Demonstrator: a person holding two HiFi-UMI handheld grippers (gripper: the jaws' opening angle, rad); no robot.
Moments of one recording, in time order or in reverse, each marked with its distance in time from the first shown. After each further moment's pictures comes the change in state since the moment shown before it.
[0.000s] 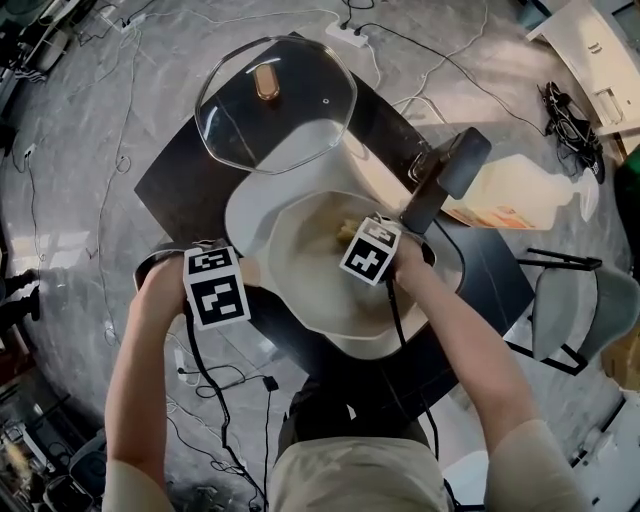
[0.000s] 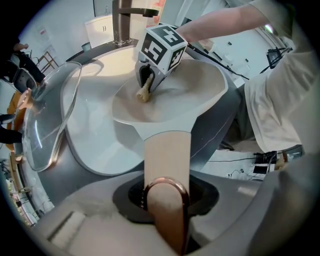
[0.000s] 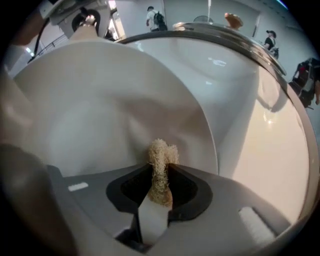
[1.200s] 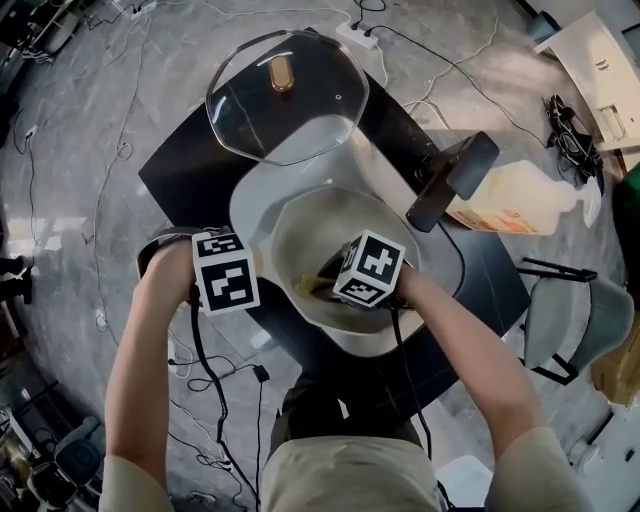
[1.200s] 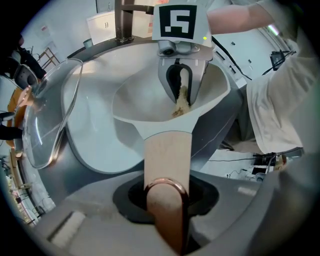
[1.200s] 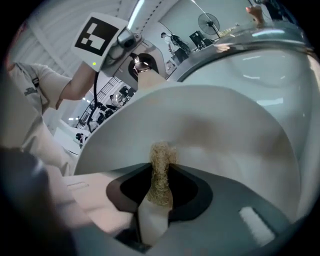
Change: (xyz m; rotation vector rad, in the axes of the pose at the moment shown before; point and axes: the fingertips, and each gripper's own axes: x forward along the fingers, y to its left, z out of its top) left arm -0.002 0.000 0.002 -0.022 0.019 -0.004; right arm -0.065 0.139 0.052 0.020 -0.230 0.704
